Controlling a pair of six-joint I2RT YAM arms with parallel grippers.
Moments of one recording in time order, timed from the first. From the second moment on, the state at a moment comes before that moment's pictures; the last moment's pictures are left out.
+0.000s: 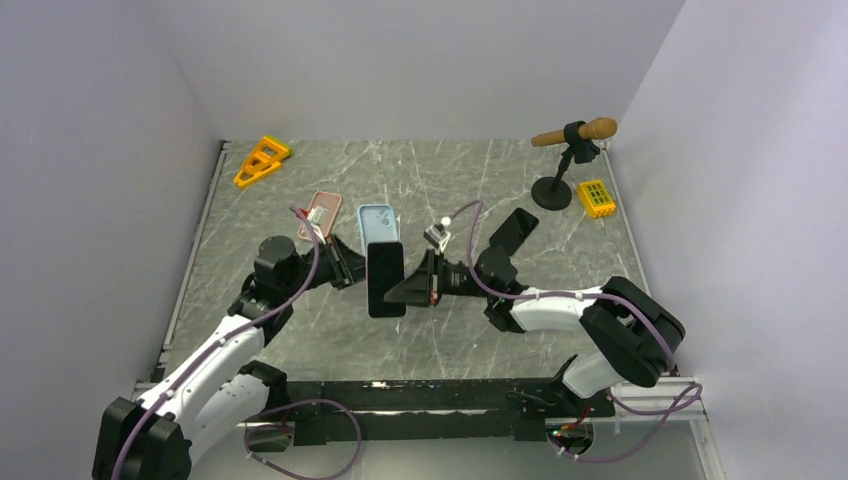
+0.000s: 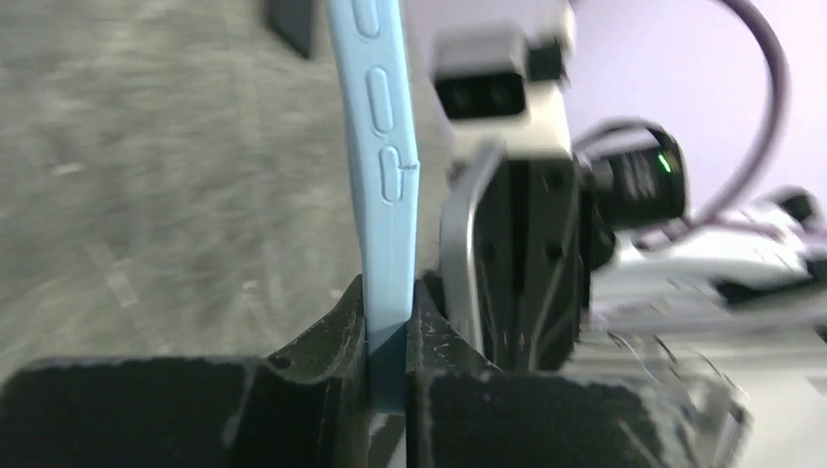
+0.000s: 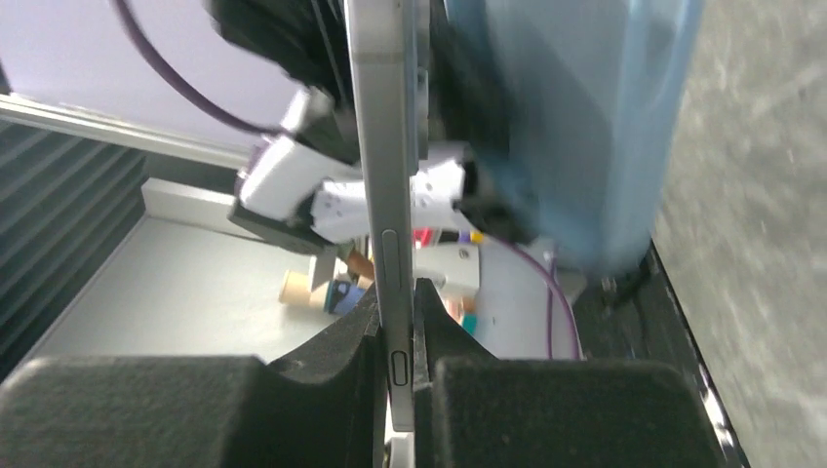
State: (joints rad) left arm -0.39 0.87 0.41 0.39 0.70 -1.02; right arm 0.81 1.46 0.56 1.06 -0.69 1.42
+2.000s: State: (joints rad) left arm -0.21 1.58 1.55 -0.82 0.09 -0.12; right arm 0.64 0.86 0.34 0.07 -0.51 0.95
